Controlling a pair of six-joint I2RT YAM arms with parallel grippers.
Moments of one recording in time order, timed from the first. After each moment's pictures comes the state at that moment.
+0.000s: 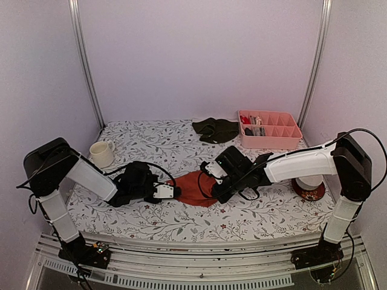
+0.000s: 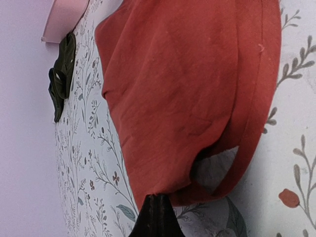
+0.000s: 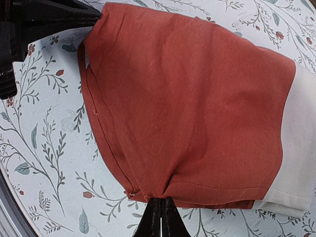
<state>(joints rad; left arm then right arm) -0.72 1.77 0.56 0.59 -0.01 1.13 0.94 1.80 1.10 -0.27 -0.04 0.11</state>
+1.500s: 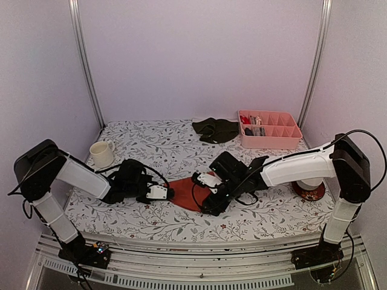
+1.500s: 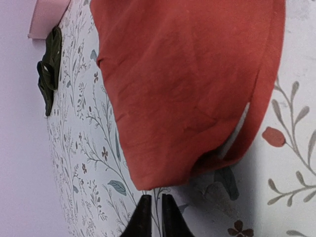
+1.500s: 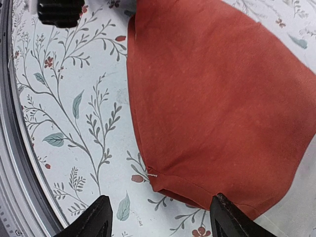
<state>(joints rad) -0.66 1.67 0.54 0.44 0.01 1.20 1.00 1.83 1.12 -0.33 -0.16 0.04</state>
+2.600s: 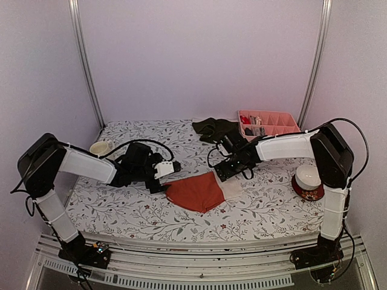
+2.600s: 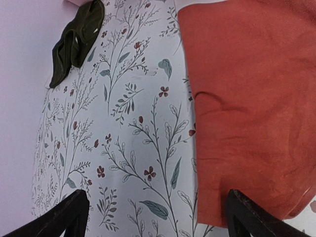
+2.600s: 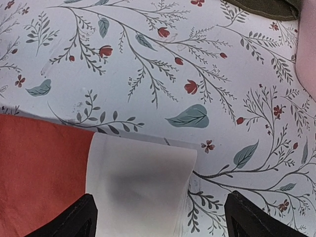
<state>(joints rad) -0.63 1.71 0.77 0.25 0.05 0.84 0.73 2.00 1.36 -0.40 0.22 0.15</state>
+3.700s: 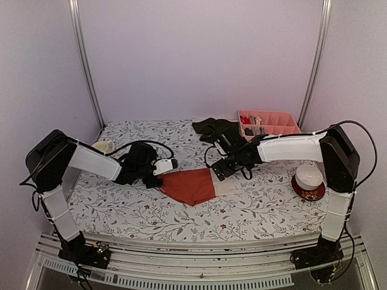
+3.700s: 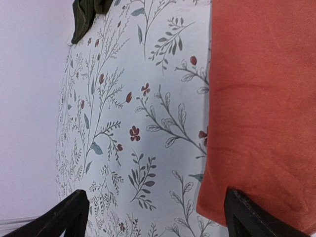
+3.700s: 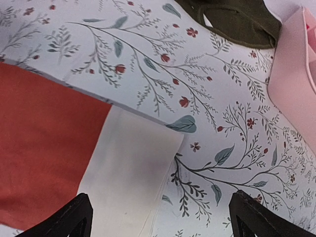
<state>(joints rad) -0.61 1.81 0.83 0.28 -0.21 0.93 0.79 1.95 1.36 -0.42 0.35 0.11</state>
